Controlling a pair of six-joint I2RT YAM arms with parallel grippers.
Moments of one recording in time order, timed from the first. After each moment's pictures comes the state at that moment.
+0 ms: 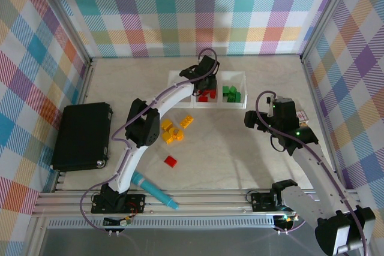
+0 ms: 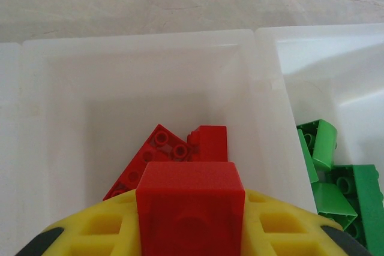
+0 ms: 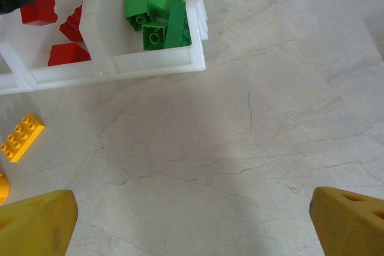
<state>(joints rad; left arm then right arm) -0.65 2.38 2.19 -0.66 -0.19 -0.47 0.24 0.91 0.78 -0.65 0.00 0.34</state>
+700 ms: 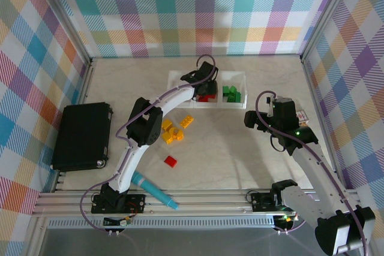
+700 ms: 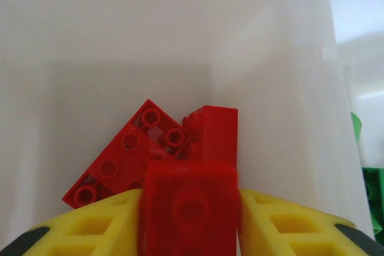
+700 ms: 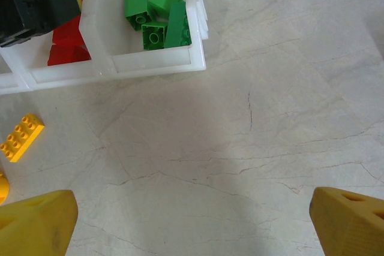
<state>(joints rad) -0.64 2.42 2.10 -0.55 -0.12 -0.58 0.24 0.91 0.78 -0.65 0.00 0.34</state>
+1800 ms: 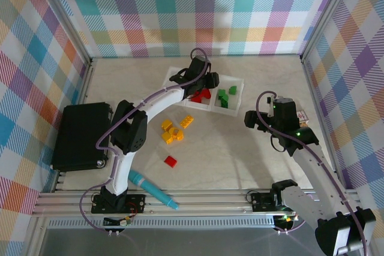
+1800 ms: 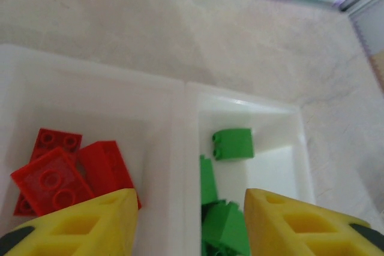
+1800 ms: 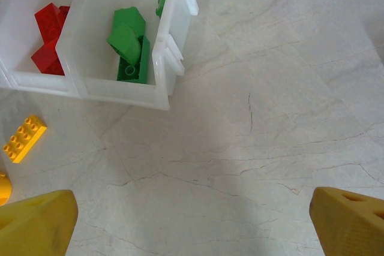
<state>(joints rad) -0.64 2.14 1.82 -0.34 -0.06 -0.57 0.24 0.90 0.78 -0.65 0.00 0.34</state>
